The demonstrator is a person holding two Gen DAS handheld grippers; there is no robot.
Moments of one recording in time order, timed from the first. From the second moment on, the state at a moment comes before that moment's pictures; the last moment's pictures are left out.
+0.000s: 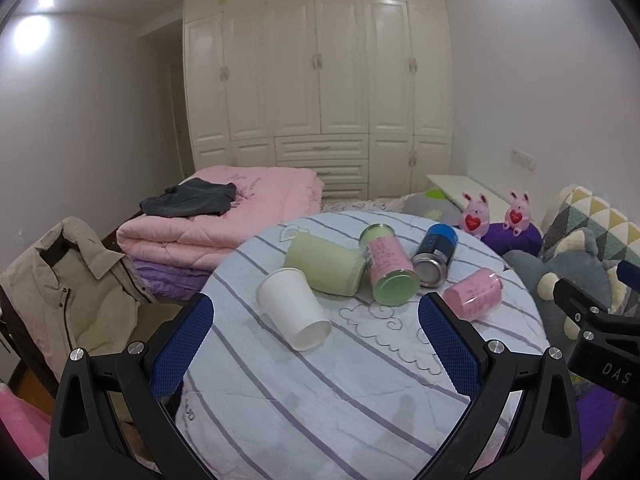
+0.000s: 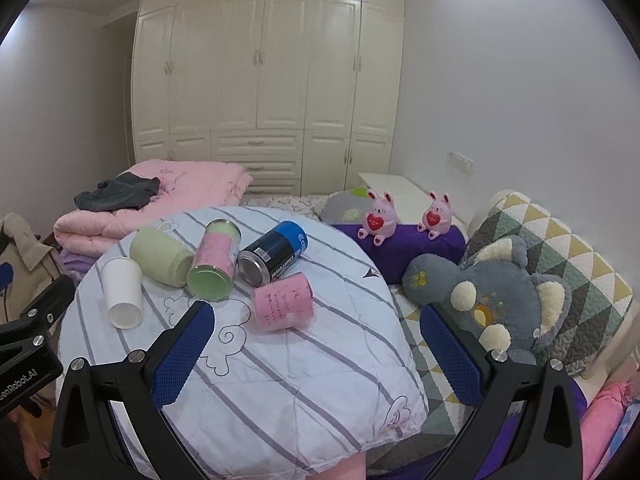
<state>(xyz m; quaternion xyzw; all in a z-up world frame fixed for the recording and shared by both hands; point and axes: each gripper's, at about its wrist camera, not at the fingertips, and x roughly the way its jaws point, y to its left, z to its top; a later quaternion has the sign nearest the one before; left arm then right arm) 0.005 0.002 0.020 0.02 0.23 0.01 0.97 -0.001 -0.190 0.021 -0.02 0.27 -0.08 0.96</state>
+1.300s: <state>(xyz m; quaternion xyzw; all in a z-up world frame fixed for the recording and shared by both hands) 0.119 0.172 -0.066 -0.04 0.41 0.15 0.90 0.170 -0.012 -0.042 -0.08 0.47 0.14 0.87</state>
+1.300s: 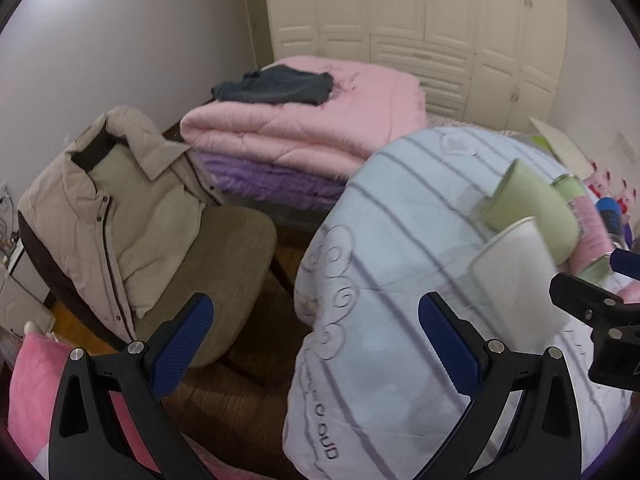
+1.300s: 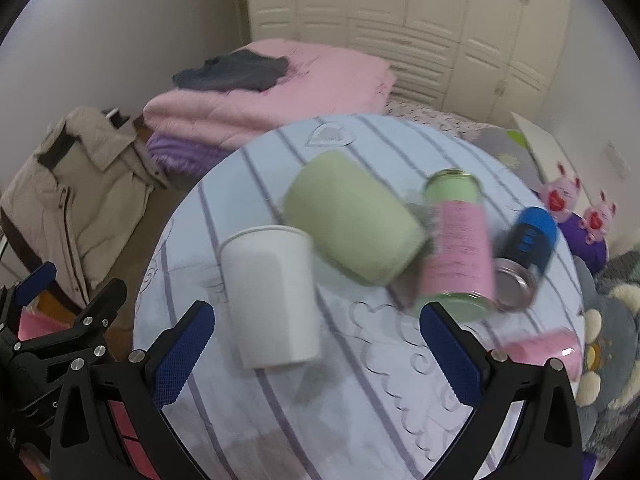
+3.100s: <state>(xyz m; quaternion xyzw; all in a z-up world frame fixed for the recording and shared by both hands) 0.113 0.088 -0.073 0.03 0.43 0.04 0.90 0.133 -0.097 -0.082 0.04 0.56 0.05 0.83</state>
